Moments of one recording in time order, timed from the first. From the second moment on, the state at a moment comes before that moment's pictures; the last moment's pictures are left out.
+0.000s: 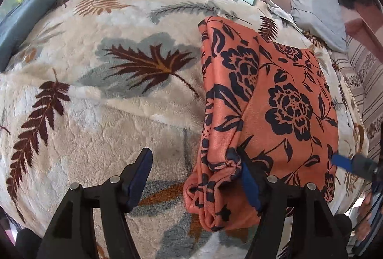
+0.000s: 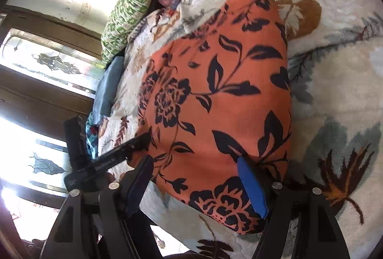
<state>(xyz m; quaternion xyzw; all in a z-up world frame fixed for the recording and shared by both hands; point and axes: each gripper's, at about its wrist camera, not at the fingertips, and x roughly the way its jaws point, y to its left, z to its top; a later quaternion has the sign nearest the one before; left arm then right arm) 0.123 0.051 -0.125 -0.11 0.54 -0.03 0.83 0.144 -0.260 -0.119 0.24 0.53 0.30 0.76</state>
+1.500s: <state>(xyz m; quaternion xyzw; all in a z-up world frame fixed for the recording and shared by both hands) 0.084 0.033 -0.116 -0.03 0.52 -0.01 0.85 0.110 -0.268 -0.157 0.28 0.56 0.21 0.75</state>
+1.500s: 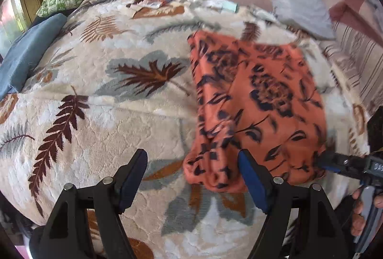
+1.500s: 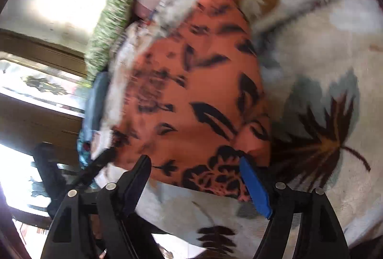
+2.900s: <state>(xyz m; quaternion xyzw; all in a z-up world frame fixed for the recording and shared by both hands) 0.095 0.049 -0.125 -0.06 0.54 0.00 0.84 0.158 -0.253 -0.133 0.26 0.52 0.25 0.77</state>
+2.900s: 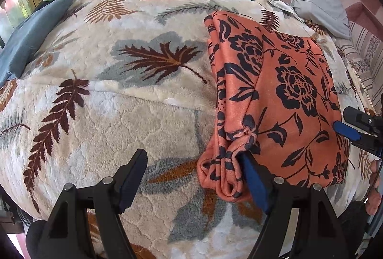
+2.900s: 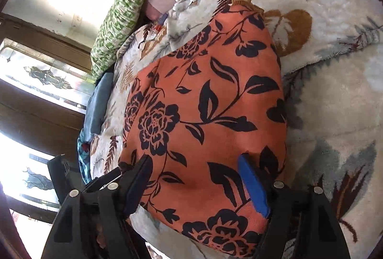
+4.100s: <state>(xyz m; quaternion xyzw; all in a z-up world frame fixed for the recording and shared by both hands) 0.105 0.057 -0.141 -0.15 0.55 -0.01 0.82 0.120 -0.243 -0.140 0.23 0.54 0.25 0.77</state>
